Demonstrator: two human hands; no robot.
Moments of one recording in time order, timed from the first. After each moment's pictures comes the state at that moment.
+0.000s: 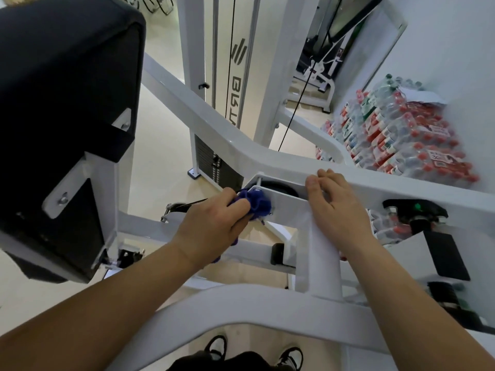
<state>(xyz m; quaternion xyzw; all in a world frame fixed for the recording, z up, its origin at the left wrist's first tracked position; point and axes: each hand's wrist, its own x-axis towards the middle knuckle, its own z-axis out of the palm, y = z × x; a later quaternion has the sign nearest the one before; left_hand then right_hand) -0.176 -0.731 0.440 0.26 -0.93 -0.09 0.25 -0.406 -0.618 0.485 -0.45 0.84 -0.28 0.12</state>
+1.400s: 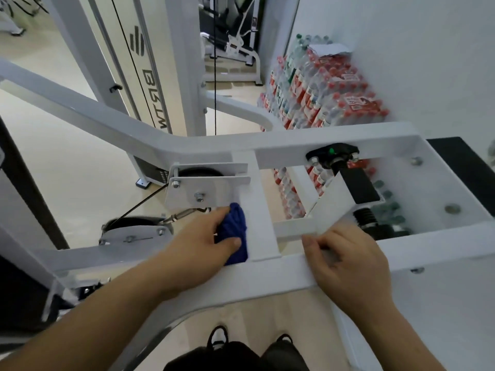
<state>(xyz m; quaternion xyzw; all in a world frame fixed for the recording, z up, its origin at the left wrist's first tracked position) -0.213 -0.653 0.490 0.28 -0.80 -0.53 0.00 -0.371 -0.435 0.472 -0.42 0.87 -0.25 -0.12</state>
